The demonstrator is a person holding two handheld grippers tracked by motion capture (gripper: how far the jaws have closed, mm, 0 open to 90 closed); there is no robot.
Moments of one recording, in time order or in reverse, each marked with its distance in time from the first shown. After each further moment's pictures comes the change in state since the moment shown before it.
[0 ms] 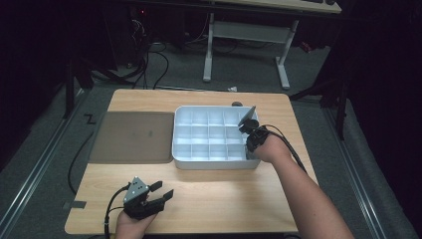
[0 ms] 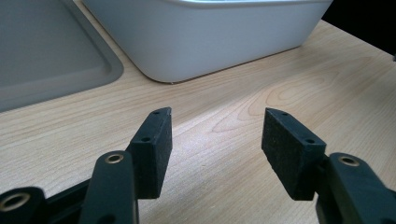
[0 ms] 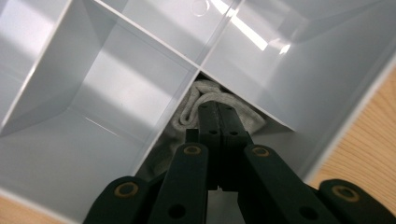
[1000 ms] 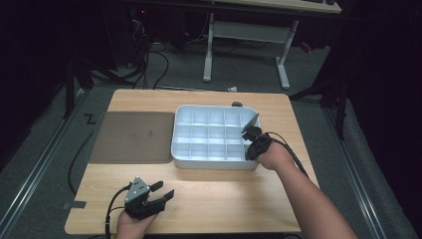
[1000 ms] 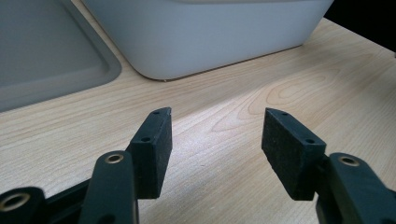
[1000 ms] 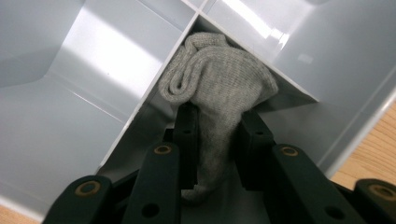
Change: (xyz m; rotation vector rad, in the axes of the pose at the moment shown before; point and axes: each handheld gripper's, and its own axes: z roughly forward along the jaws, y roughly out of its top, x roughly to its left) left arm -0.001 0.000 0.002 0.006 -0.001 0.010; right arm -0.001 -0.020 0.012 0.023 0.020 0.017
